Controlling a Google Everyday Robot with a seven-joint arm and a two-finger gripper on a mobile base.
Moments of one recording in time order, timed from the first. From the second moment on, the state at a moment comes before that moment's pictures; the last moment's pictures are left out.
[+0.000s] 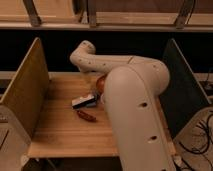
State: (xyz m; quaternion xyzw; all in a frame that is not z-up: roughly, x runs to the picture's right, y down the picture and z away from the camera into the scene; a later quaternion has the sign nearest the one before) arm -0.093 -0.107 0.911 -0.08 -0.04 -0.07 0.99
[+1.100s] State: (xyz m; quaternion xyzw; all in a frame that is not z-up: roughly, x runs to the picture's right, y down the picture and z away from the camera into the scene) arm 0.014 -0.025 0.940 -0.13 0.00 0.16 0.98
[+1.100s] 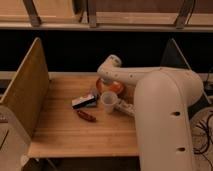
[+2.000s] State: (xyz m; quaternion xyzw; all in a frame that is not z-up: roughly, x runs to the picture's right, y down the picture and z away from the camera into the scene) arm 0.021 0.023 0.978 -0.20 0.00 0.20 0.96
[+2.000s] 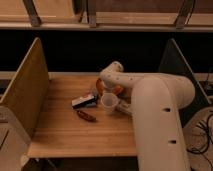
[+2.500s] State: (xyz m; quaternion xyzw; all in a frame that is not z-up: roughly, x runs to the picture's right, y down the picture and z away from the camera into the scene) arm 0.021 0.008 0.973 -0.19 -0.01 0.18 0.96
